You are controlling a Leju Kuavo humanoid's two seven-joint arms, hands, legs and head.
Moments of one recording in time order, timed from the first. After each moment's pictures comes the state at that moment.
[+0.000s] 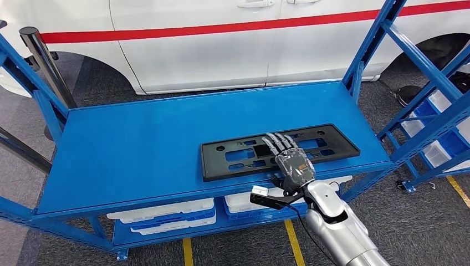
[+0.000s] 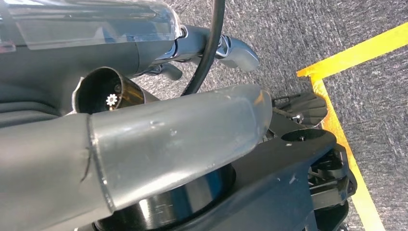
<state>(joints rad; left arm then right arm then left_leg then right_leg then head) -0.06 -0.15 -0.02 -0.18 -0.13 0.04 -0.03 -0.39 -0.16 0.45 -1.10 1.20 -0.31 -0.11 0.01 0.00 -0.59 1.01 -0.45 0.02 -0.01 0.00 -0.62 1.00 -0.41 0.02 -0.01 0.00</state>
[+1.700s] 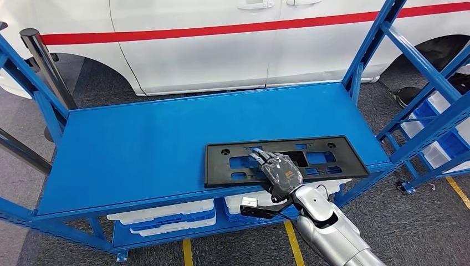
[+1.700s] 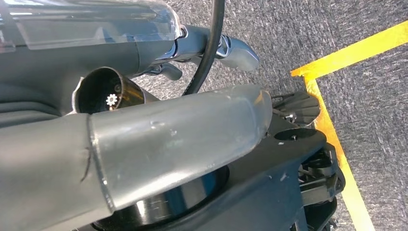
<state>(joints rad) -0.06 -0.15 0.02 -0.18 -0.15 0.04 -0.03 -0.41 -0.17 0.59 -1.08 1.17 -0.29 -0.06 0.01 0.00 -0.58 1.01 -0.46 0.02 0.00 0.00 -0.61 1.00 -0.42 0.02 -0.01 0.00</state>
